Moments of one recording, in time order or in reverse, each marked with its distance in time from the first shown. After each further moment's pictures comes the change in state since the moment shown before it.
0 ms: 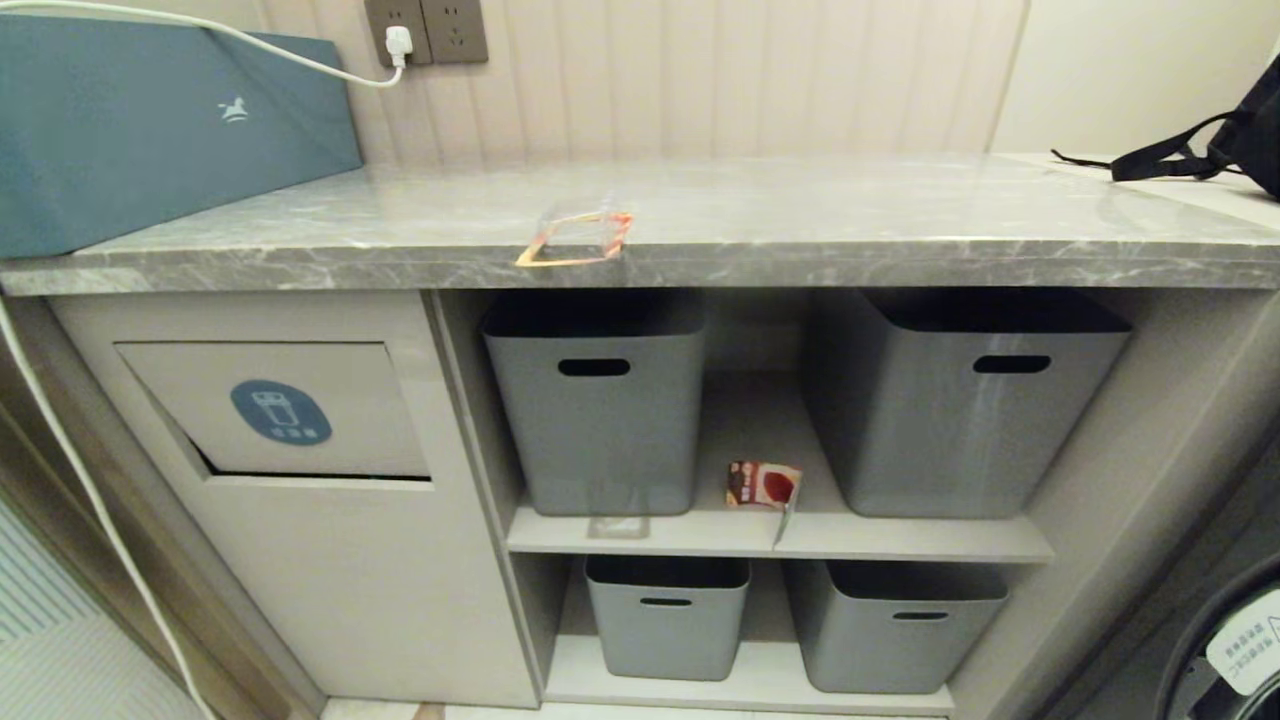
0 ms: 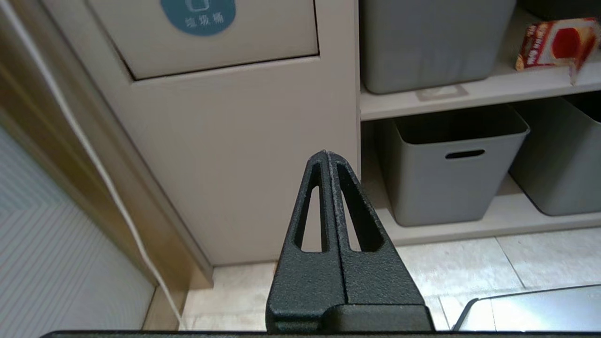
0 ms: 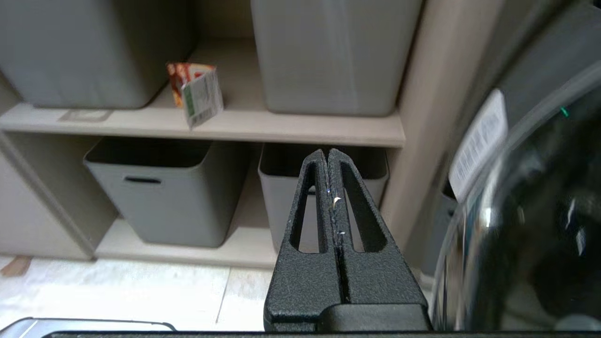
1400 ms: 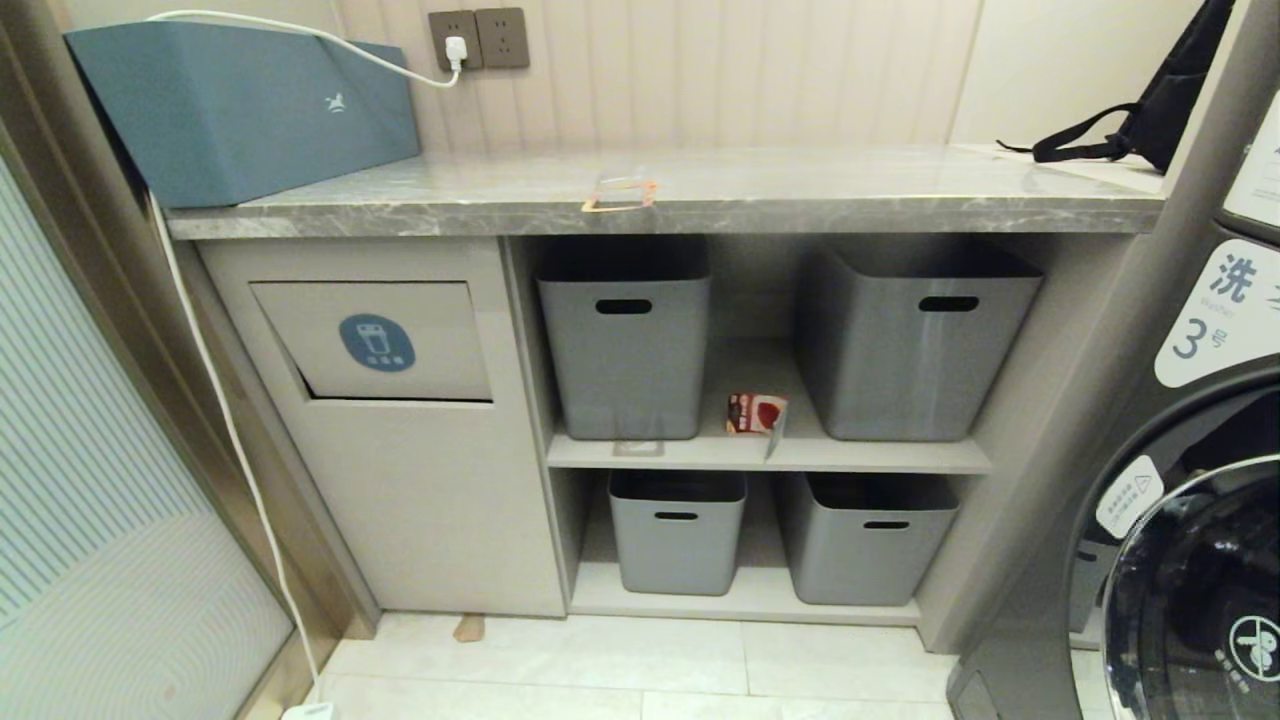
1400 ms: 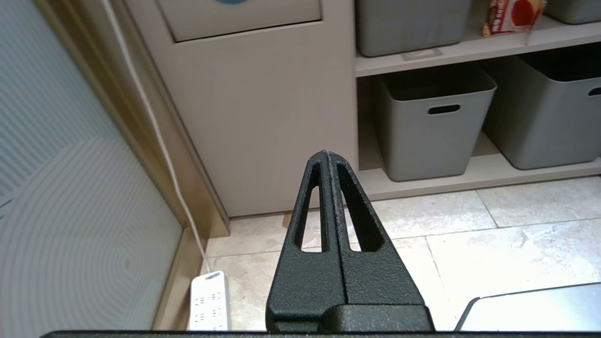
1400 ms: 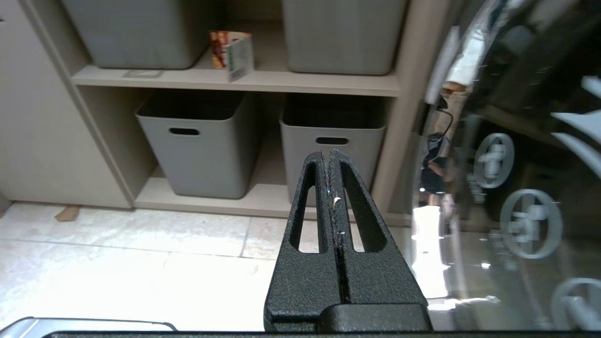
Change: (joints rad) left arm 0.000 0.000 0.000 0.000 -0.004 0.007; right arm 0.000 0.000 0.000 0.000 0.000 0.000
